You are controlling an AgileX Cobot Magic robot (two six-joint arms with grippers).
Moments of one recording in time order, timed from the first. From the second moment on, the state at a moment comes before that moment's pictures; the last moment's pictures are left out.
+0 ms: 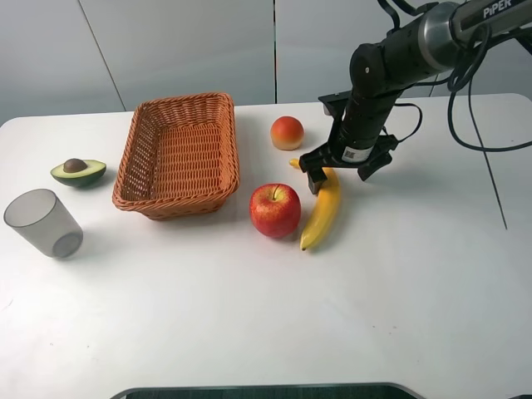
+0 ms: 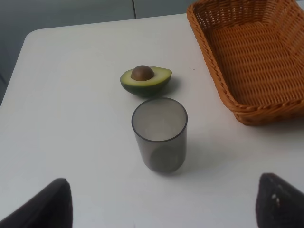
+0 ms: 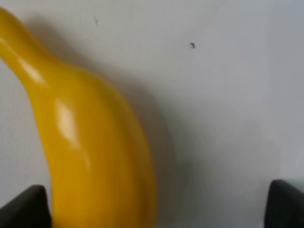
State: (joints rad) left arm -0.05 0.00 -0.51 0.08 1.09 -0.02; right arm 0.42 2.17 -1.34 0.02 0.68 0.09
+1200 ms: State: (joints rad) left arm -0.05 0.00 -0.51 0.08 1.09 -0.01; right arm 0.41 2.17 -1.34 0.02 0.70 0.09
